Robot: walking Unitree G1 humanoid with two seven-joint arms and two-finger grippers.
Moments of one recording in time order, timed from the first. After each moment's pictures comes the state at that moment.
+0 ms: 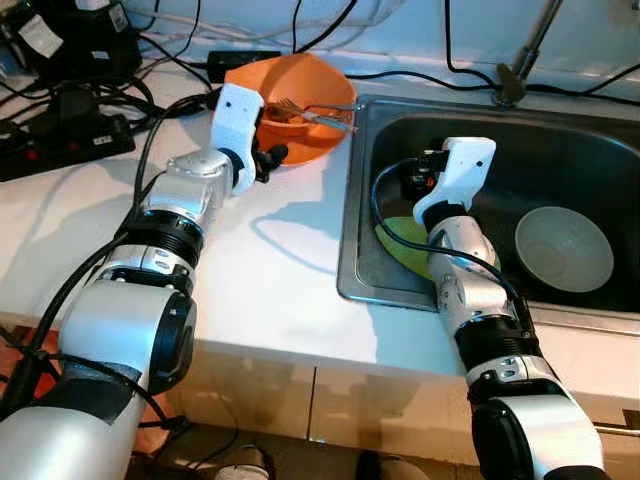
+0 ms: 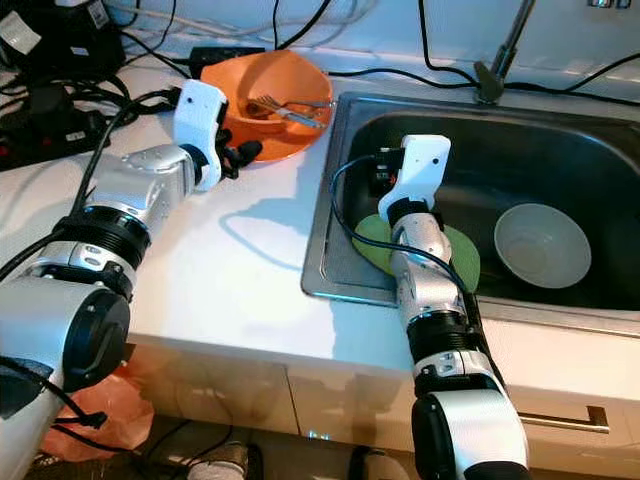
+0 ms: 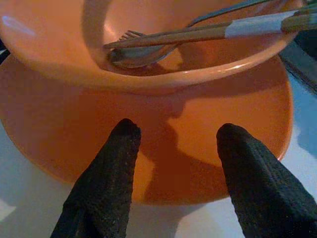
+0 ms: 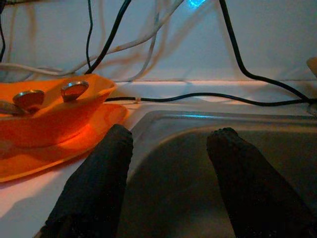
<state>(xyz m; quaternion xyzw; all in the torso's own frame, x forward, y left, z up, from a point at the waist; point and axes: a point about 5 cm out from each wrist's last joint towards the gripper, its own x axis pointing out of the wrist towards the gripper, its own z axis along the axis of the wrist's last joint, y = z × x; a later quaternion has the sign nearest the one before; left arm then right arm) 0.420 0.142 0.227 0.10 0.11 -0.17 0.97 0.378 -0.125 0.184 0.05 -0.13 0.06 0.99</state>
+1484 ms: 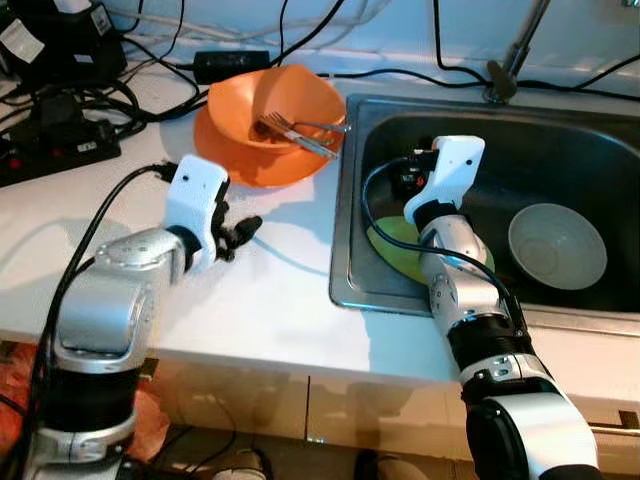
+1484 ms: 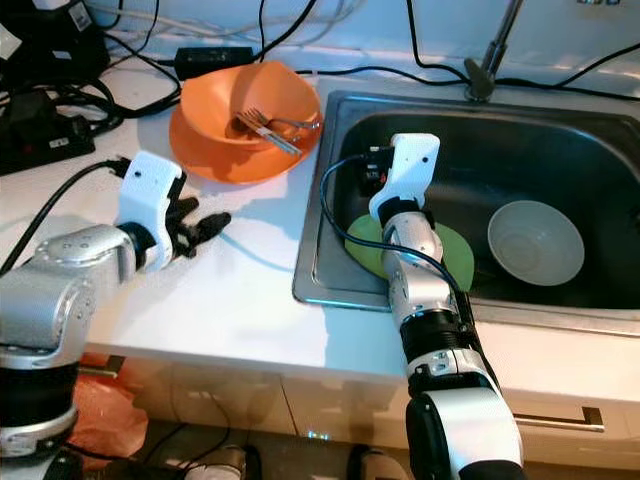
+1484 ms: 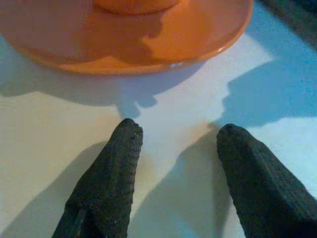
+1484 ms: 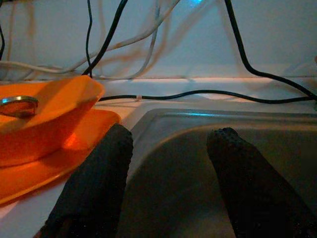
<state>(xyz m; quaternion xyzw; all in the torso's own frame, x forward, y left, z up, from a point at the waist) 0.308 0.167 0.211 0.09 0.15 -0.18 0.97 0.379 -0.114 0.186 0.05 -0.13 0.09 0.99</state>
